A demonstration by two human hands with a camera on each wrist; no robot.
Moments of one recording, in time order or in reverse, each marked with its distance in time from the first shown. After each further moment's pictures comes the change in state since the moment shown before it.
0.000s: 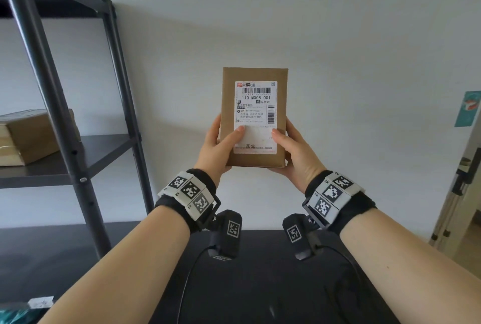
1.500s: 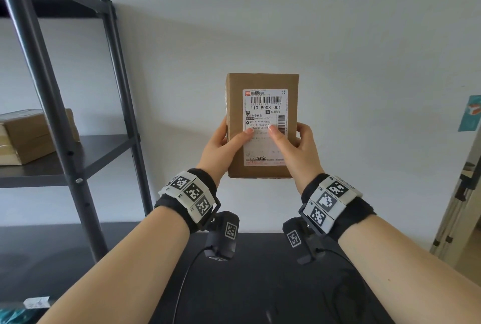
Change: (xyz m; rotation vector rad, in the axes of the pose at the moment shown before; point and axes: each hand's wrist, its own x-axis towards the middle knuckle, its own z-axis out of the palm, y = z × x) left_hand 0.001 0.004 0.012 0.058 -0.064 0.056; right_hand 0.001 -0.002 0.000 -0.220 0.248 -0.224
